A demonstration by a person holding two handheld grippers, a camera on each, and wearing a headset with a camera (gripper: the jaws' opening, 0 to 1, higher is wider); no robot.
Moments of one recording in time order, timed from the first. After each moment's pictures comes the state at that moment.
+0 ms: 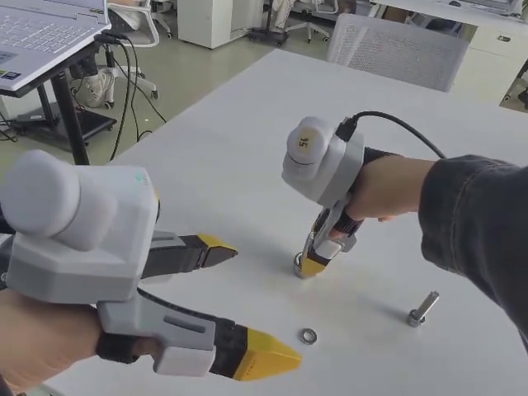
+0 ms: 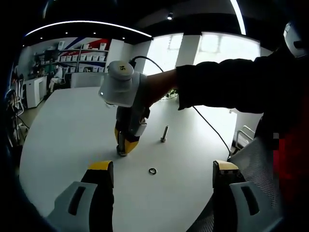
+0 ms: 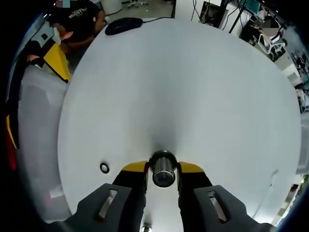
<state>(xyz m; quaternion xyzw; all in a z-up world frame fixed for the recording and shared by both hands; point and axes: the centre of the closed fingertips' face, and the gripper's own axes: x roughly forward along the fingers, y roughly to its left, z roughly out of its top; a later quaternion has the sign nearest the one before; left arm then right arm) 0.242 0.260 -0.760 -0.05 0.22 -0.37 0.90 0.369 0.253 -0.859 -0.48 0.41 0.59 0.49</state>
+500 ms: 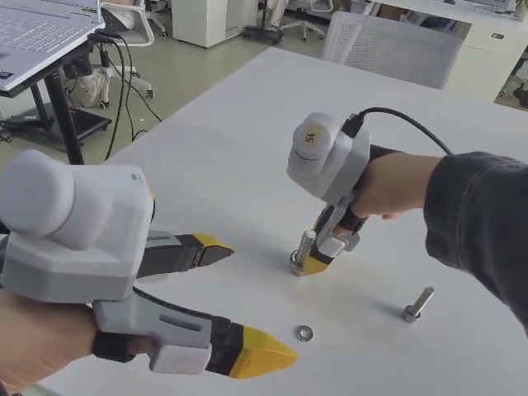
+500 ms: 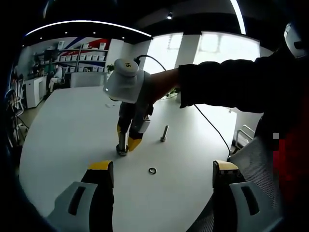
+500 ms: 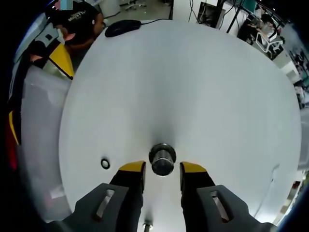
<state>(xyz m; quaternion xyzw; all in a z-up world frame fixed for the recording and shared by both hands) 0.242 0.258 -0.759 -0.05 0.22 -0.37 0.90 0.376 0.242 -0.854 -0.47 0.42 0.59 0.50</state>
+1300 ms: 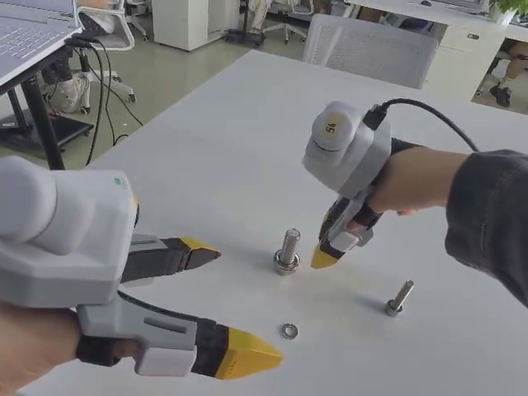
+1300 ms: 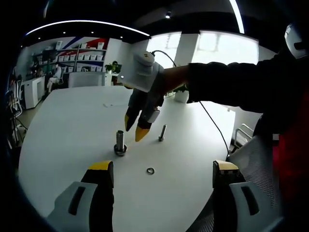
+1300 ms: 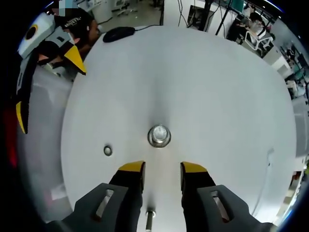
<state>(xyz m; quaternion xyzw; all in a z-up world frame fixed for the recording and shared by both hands) 0.249 0.257 -0.758 -0.04 0.23 -0.38 0.90 0.388 0.214 -0.831 -0.46 0.41 0.58 0.54</state>
